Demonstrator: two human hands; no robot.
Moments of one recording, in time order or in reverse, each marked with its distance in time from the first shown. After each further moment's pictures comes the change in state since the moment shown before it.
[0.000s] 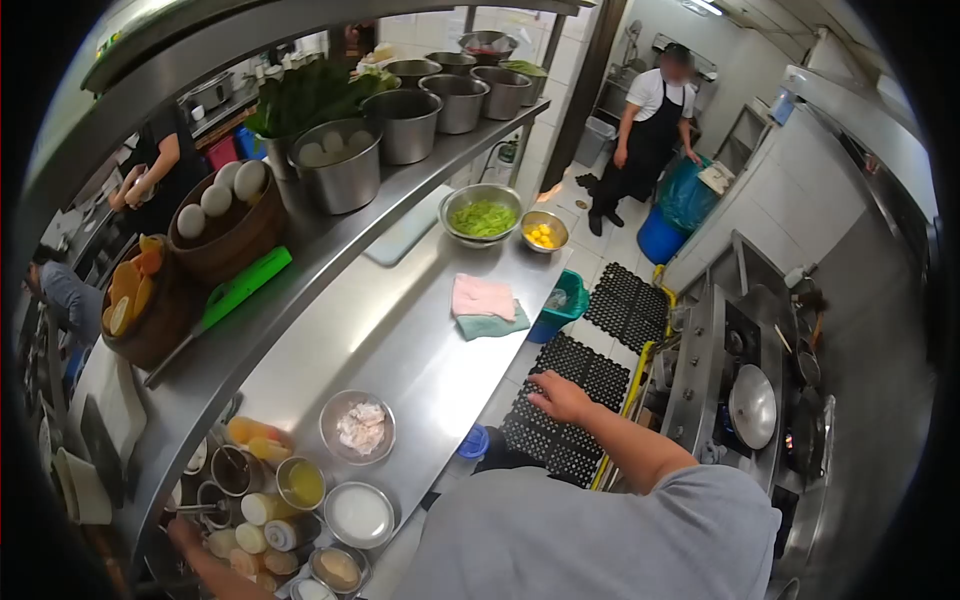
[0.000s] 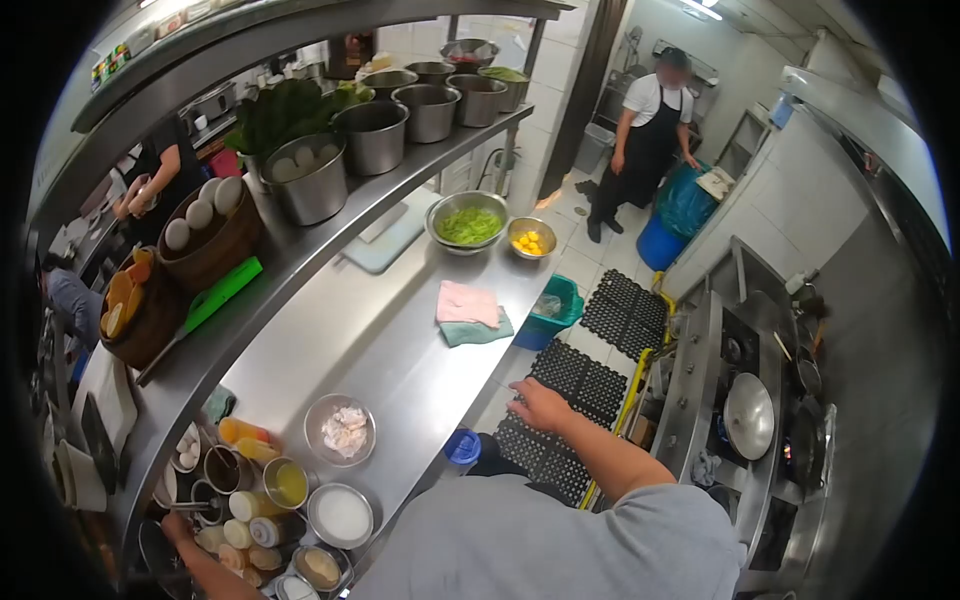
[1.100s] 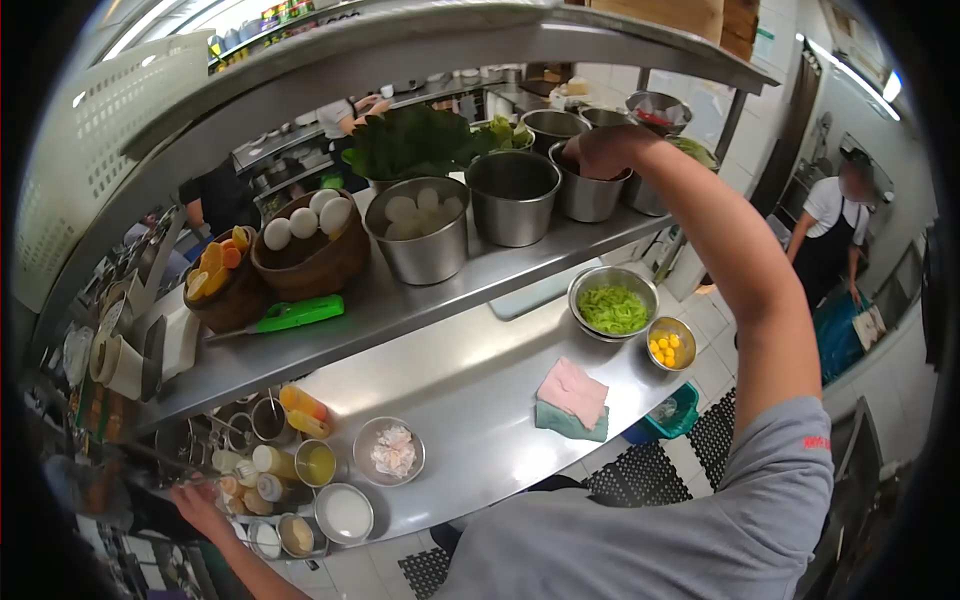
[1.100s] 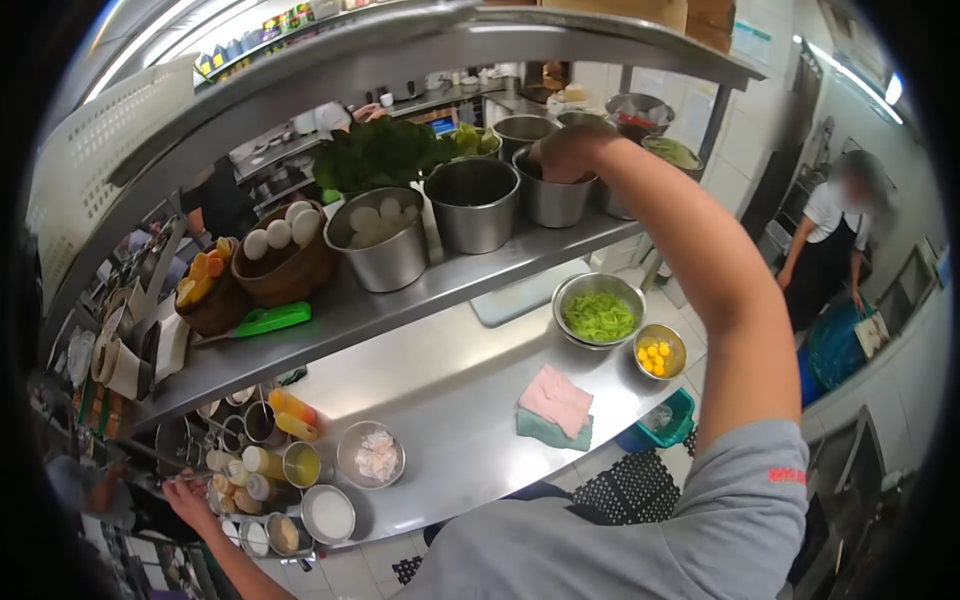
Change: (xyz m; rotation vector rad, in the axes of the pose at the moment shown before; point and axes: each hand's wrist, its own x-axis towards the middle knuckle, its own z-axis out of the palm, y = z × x) left_hand -0.334 0.233 -0.079 -1.003 0.820 -0.113; right_hand 0.440 -0.278 -0.446 -0.790 -0.174 -0.561
